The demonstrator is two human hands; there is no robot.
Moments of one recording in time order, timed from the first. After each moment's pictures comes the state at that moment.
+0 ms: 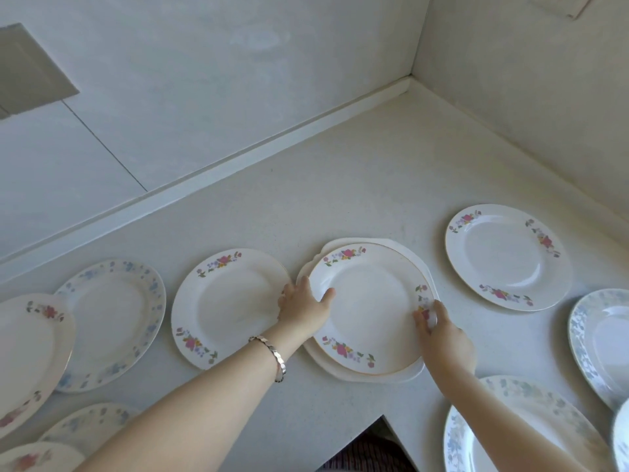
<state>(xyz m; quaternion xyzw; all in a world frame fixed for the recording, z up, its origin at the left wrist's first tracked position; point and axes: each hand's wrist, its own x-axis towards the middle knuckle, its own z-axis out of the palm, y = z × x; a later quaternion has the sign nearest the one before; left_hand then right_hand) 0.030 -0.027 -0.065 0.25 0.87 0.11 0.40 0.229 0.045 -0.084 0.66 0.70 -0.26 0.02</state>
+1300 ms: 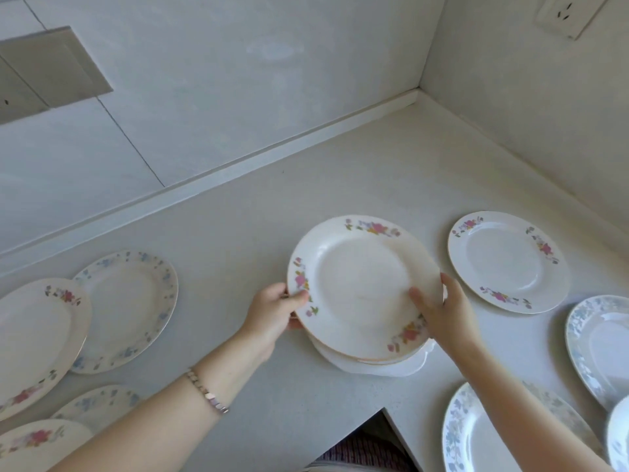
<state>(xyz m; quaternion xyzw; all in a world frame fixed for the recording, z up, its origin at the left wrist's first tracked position) 0.019 -0.085 -0.015 0.08 0.71 0.53 0.46 0.211 0.048 -0.024 0.60 0.63 -0.47 -0.15</state>
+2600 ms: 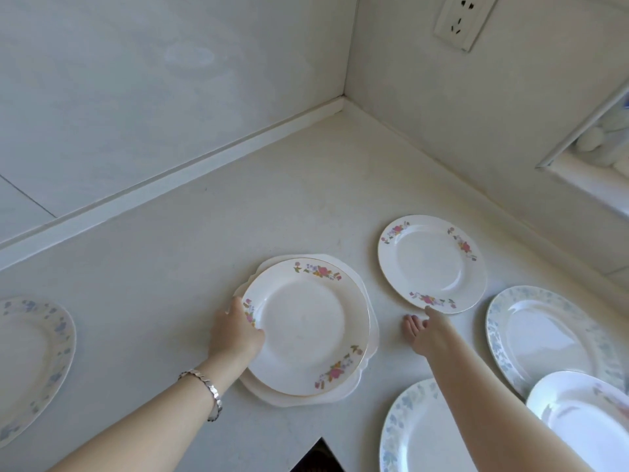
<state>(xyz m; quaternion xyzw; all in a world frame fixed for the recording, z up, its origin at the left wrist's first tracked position) 0.037 -0.021 -0.075 0.23 0.91 0.14 0.32 0.278 0.144 -0.092 0.66 -0.04 -0.65 -0.38</state>
